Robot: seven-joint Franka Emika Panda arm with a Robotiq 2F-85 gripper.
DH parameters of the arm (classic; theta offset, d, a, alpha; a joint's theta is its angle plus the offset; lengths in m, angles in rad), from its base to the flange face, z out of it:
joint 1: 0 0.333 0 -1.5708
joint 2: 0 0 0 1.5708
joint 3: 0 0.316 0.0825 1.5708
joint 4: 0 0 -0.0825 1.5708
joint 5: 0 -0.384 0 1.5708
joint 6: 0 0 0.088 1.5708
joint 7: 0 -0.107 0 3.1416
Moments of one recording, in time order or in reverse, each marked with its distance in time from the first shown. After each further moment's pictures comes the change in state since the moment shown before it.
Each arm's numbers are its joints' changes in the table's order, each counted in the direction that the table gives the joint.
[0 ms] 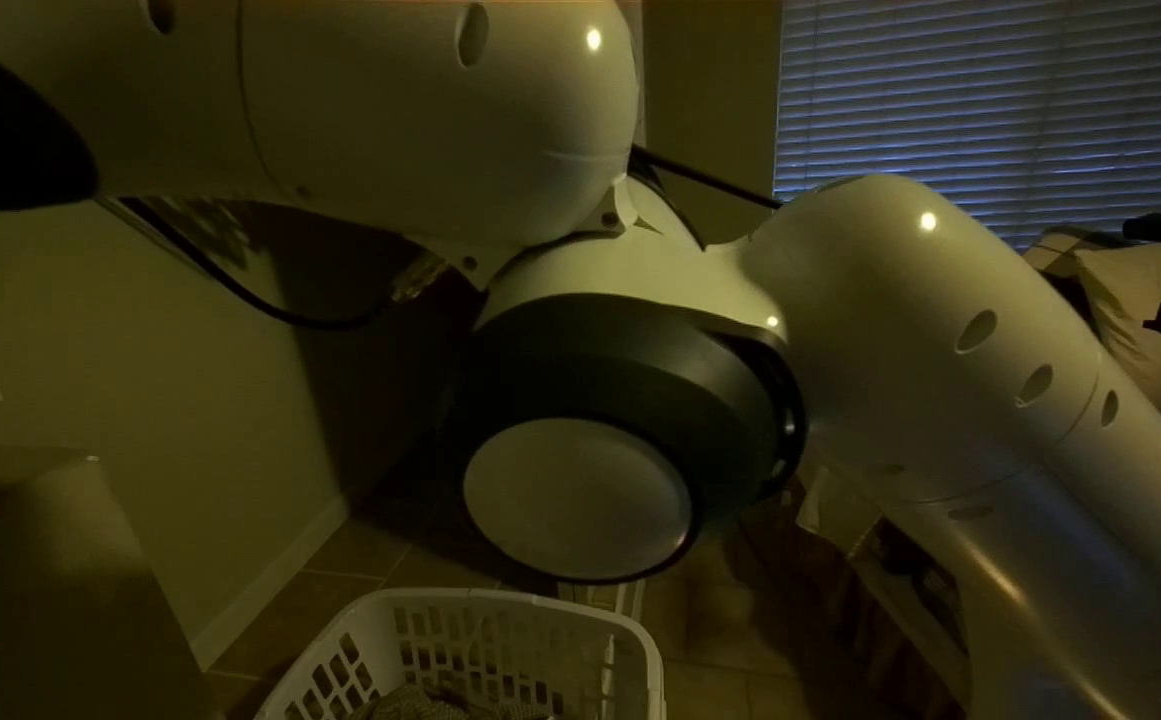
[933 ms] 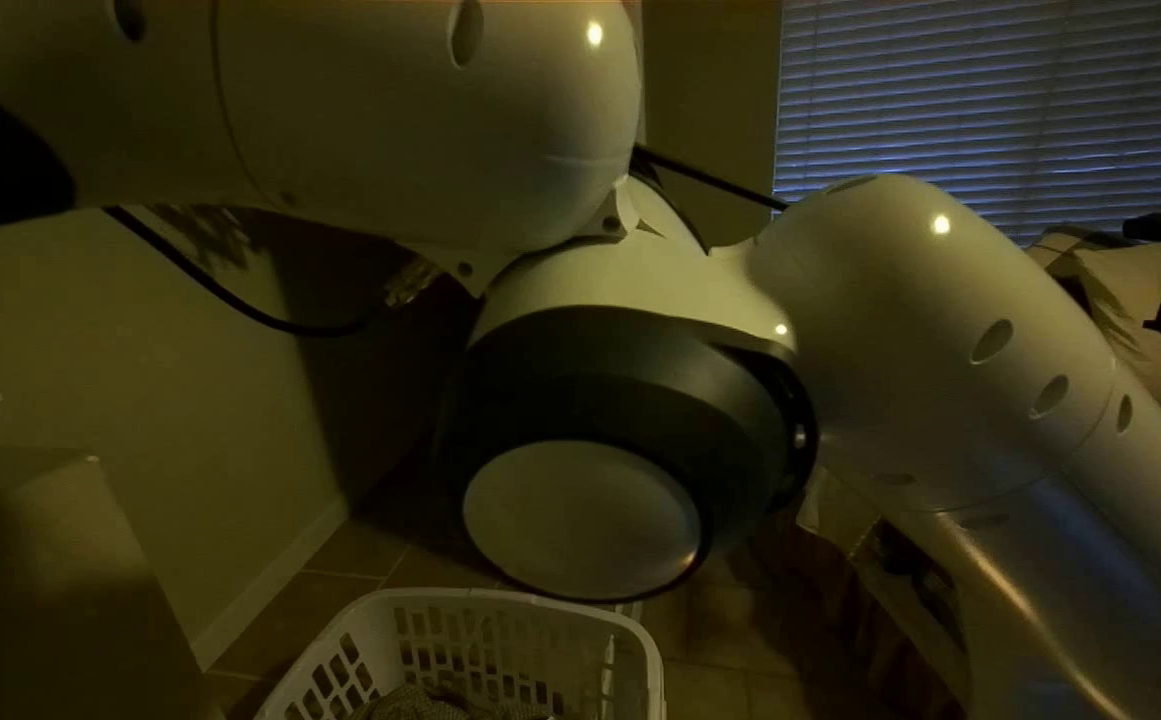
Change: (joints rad) arm 0.031 0.003 -0.025 -0.003 0.038 -0.116 -0.117
